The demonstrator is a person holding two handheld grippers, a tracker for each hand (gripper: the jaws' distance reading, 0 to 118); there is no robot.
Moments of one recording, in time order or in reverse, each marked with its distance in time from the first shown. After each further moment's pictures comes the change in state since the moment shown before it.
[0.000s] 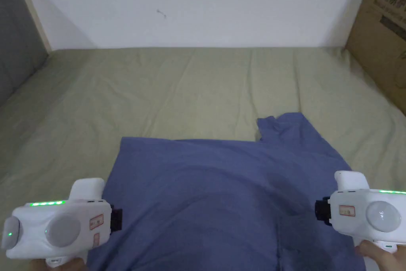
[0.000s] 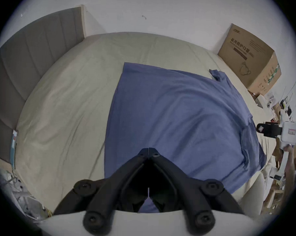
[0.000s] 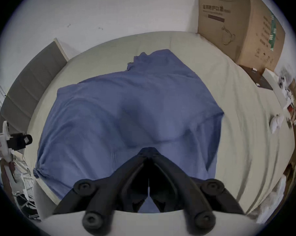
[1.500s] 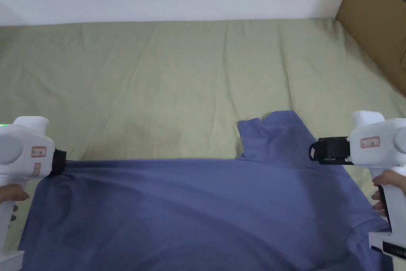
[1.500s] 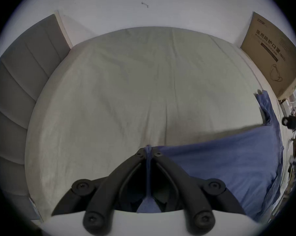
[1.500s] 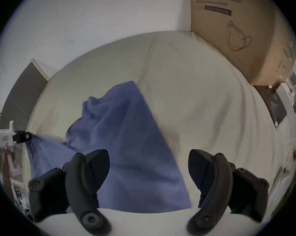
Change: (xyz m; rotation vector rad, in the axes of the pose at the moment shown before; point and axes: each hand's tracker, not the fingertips) left arm -0.011 0.205 -0.174 -0.086 0.122 -0.122; right arm 0.109 0.189 -0.139 -0.048 -0.035 -0.066
